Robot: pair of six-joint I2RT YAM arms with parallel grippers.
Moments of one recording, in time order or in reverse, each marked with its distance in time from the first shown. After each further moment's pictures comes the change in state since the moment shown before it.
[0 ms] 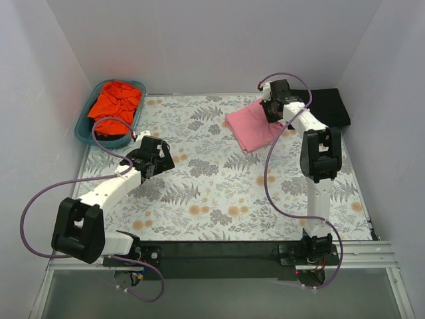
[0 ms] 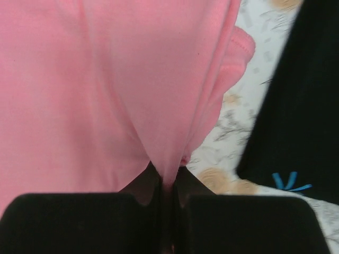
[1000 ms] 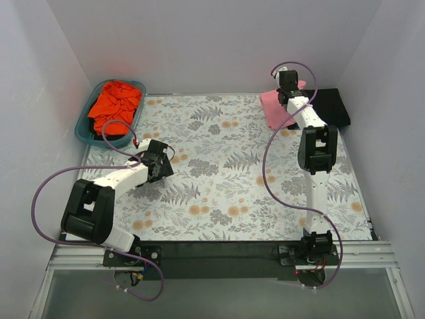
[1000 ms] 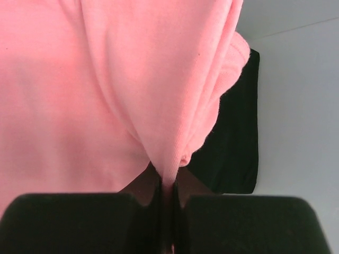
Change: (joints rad) left arm 0.000 0.155 -0.027 -0.026 -0.112 -0.061; right arm -0.087 0.232 0.356 0.115 0.506 -0.280
